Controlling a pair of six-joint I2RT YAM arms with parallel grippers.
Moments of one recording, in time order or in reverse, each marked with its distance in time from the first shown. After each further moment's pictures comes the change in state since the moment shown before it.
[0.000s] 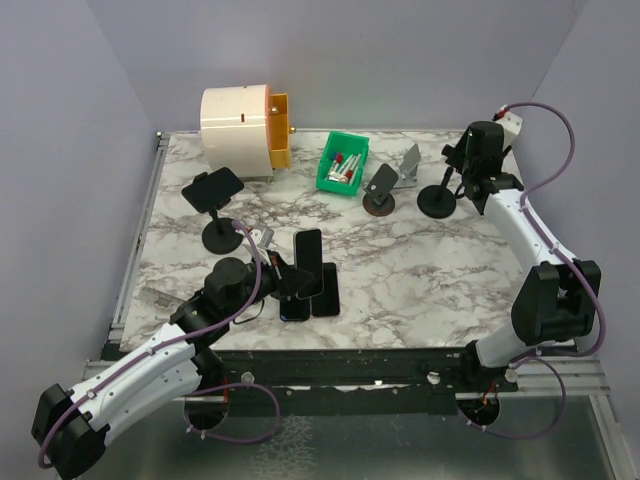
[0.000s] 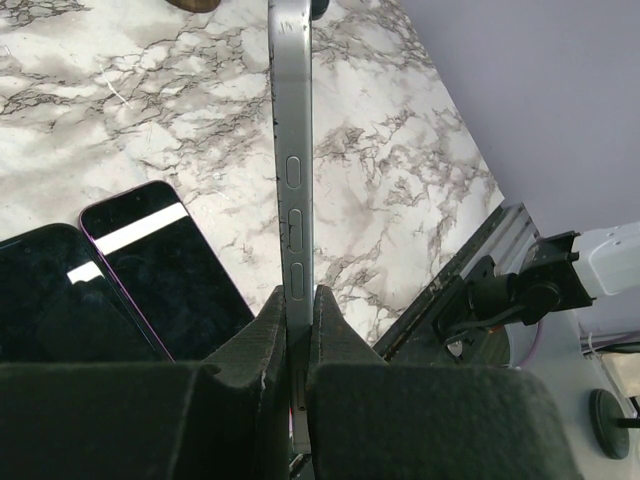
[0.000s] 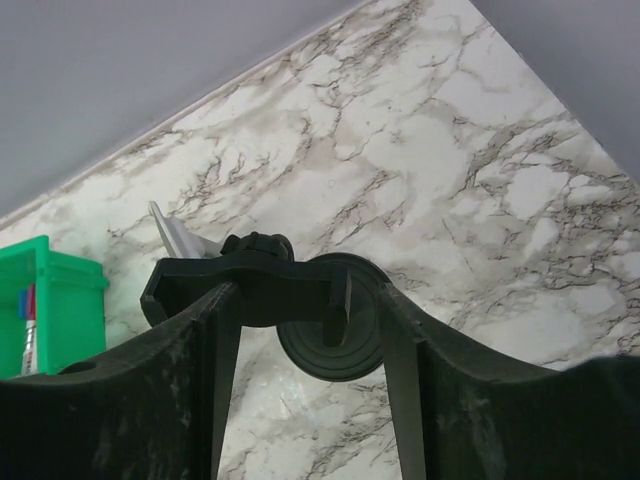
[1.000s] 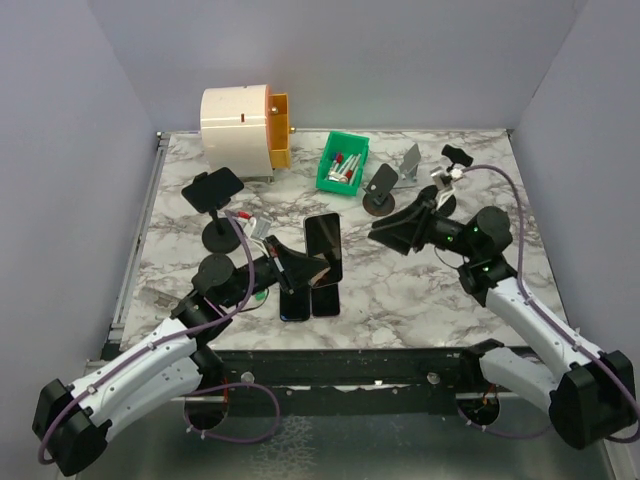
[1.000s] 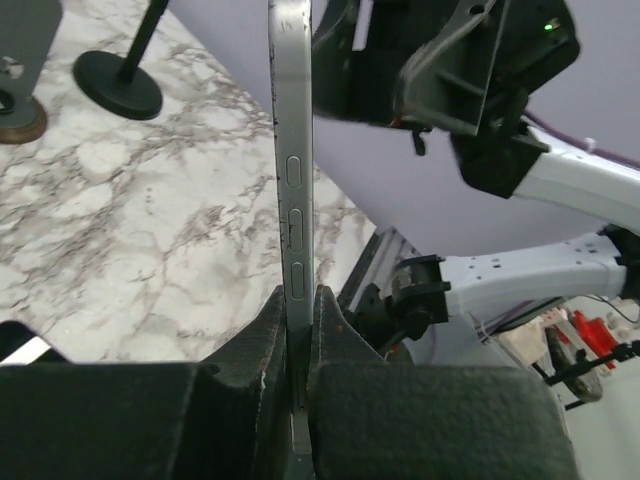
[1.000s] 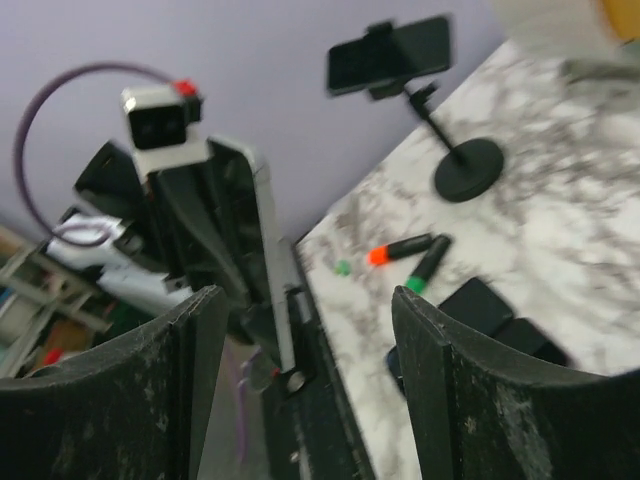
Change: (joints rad) left arm 0.000 0.024 0.059 0.252 0.164 -0.033; right arm 0.191 -0.580 -0.648 0.685 -1.269 0.387
